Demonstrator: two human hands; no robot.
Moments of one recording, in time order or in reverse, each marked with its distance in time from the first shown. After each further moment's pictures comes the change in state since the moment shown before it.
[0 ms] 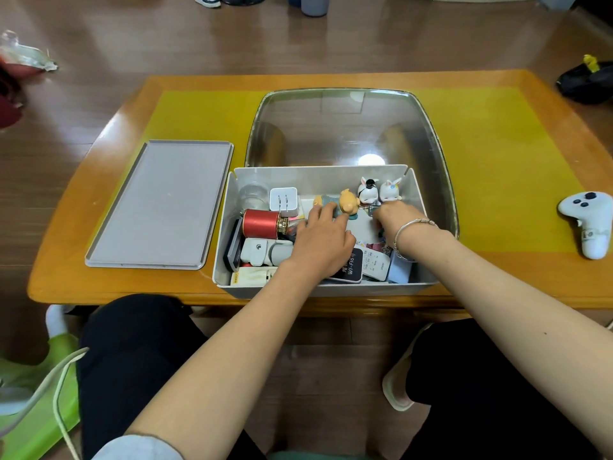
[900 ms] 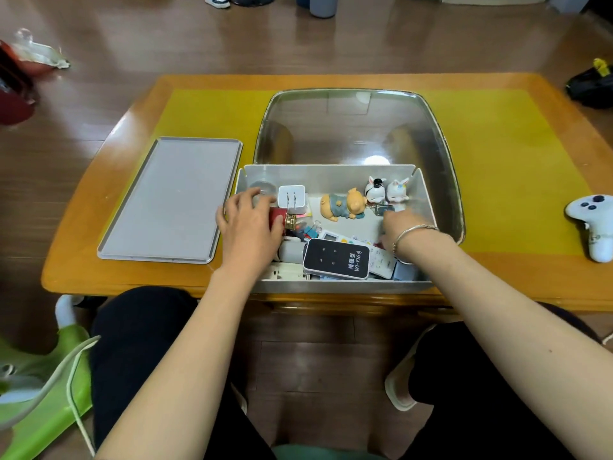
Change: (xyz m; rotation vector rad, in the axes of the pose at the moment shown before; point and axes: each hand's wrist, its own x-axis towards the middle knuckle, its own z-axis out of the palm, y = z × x) left_hand -0.044 -0.078 -0.043 0.044 0.346 -0.296; right_hand -0.007 -0.012 0.011 0.032 -0.040 0.167
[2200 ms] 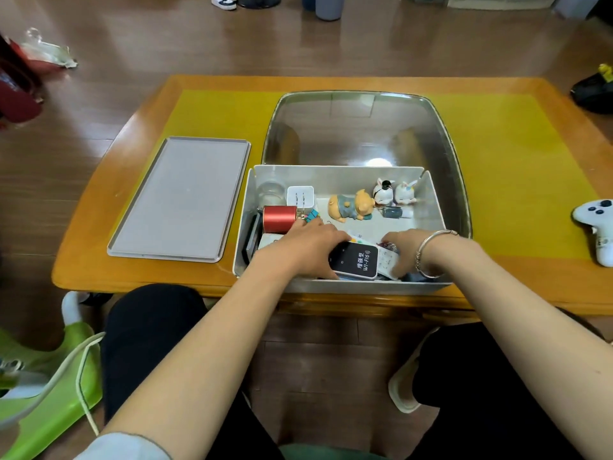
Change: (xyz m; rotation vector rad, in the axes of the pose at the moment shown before) left_hand 0.006 0.046 0.006 0.138 -0.637 0.555; right_hand -0.013 0.004 -0.007 -0.002 -0.368 -0.167
